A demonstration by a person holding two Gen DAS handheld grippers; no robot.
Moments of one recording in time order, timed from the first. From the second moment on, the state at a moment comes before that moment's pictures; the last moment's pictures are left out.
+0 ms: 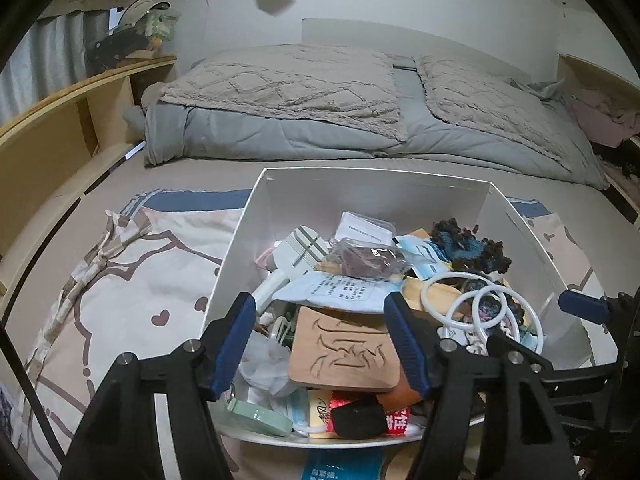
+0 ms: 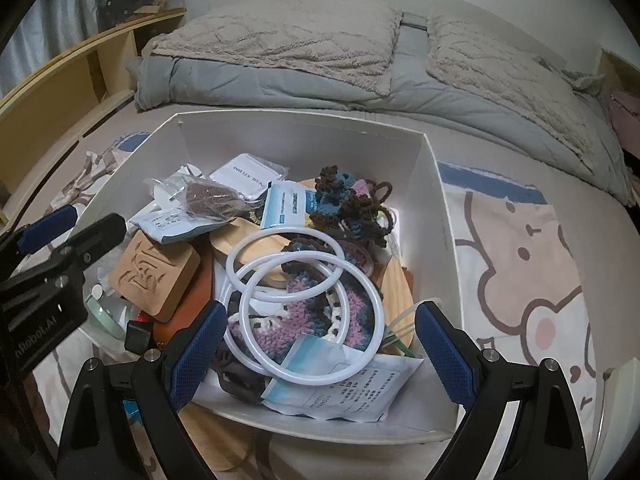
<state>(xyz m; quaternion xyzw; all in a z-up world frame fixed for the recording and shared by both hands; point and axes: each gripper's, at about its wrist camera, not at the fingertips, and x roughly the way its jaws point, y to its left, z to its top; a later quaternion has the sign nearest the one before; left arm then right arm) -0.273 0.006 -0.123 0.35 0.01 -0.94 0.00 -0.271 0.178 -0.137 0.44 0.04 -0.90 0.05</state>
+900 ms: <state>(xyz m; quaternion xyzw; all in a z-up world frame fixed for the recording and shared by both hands) -0.250 0.000 -0.102 0.33 0.02 -0.94 0.01 -0.246 0.204 -0.105 0.36 -0.04 -0.93 0.03</state>
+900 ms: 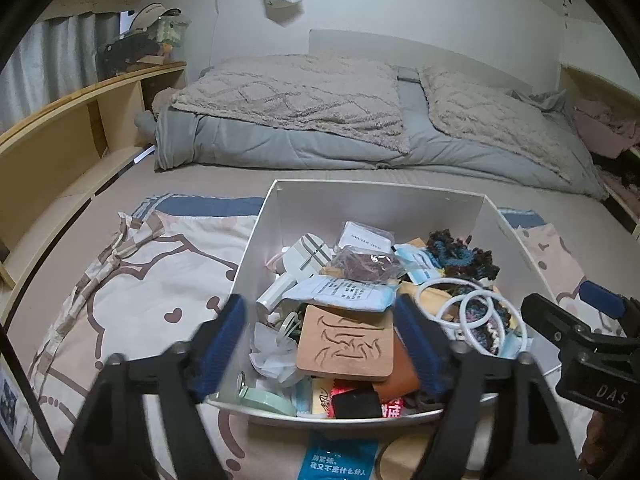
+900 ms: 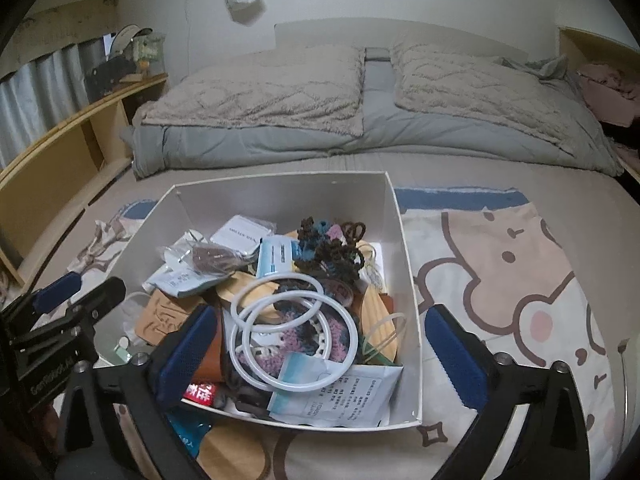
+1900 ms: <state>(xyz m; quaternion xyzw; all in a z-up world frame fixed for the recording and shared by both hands) -0.193 0.002 -0.068 0.29 0.01 -0.96 0.01 -0.198 0.212 -0.079 0.33 -0.02 -0.94 0.02</state>
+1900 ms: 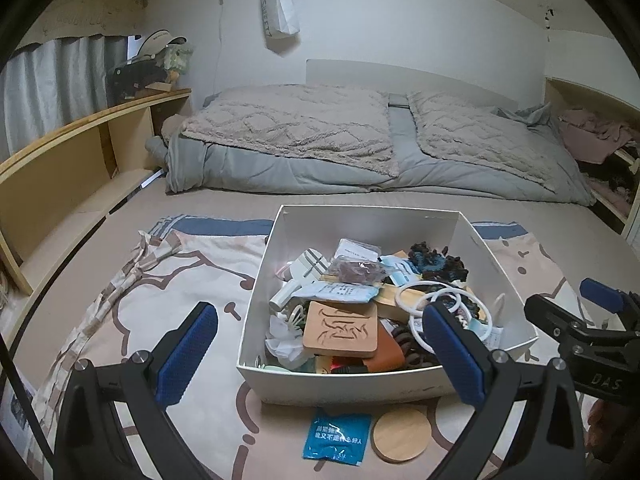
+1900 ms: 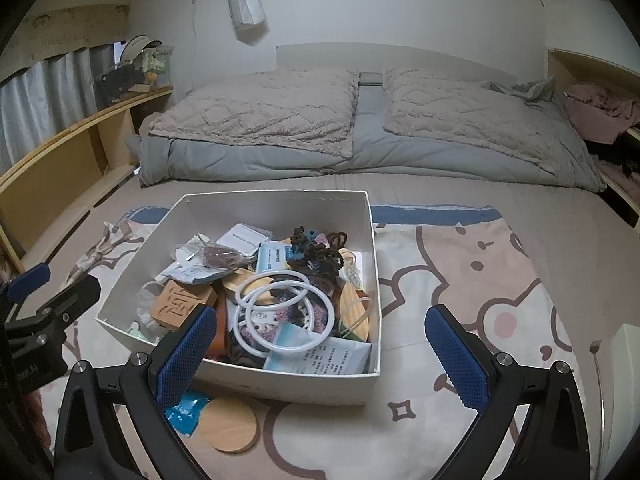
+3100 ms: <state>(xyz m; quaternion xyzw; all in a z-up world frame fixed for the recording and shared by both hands) -0.140 -0.011 -0.092 0.27 0.05 -0.96 0.05 -0.154 0.205 -0.090 0.28 -0.01 -0.96 -0.03</state>
